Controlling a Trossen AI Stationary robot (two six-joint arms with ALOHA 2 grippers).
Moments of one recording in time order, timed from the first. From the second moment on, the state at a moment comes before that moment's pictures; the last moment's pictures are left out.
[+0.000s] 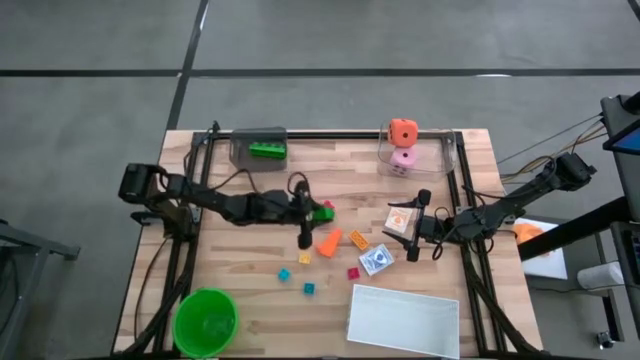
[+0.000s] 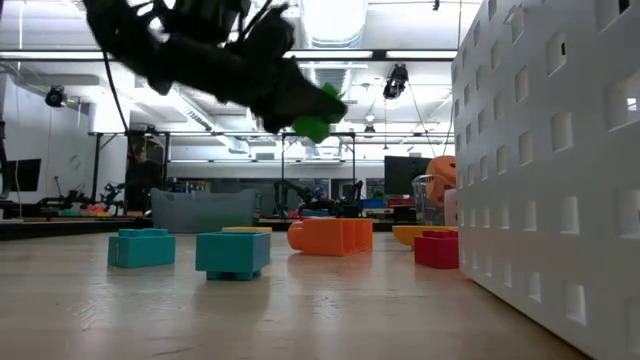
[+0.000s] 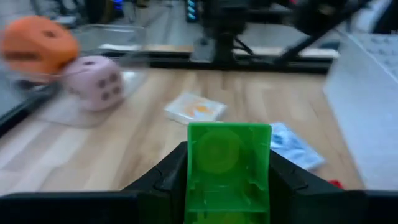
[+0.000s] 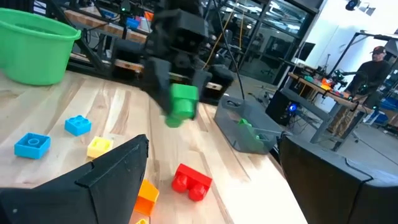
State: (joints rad) left arm 0.01 1.63 0.70 0.64 -0.08 -0.03; right arm 0.46 0.86 0.22 0.57 0.71 -0.26
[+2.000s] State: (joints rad) left arm 0.36 1.51 0.78 0.26 -0.21 -0.37; right arm 0.46 0.87 0.22 0.57 0.71 -0.26
